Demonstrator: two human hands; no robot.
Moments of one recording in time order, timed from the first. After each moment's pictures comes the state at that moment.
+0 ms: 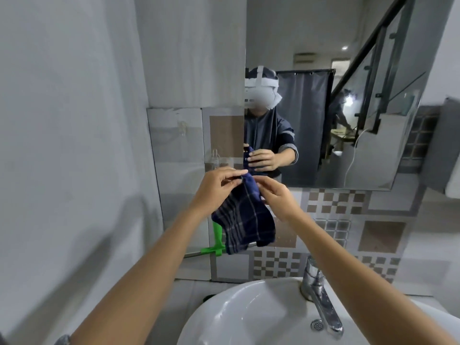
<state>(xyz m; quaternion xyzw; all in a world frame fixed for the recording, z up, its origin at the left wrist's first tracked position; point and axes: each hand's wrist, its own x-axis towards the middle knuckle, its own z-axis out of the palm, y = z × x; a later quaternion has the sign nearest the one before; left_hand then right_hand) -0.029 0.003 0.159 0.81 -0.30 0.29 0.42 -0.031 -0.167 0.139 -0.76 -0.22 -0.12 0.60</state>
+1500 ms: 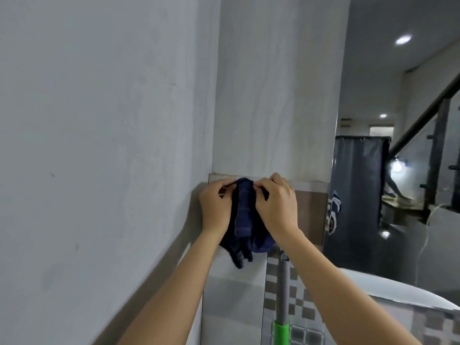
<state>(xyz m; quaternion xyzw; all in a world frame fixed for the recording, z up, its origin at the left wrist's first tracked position) 0.081 0.127 0.244 0.66 -0.10 0.51 0.54 0.094 0.004 0.253 -0.78 -0.23 -0.50 0.31</state>
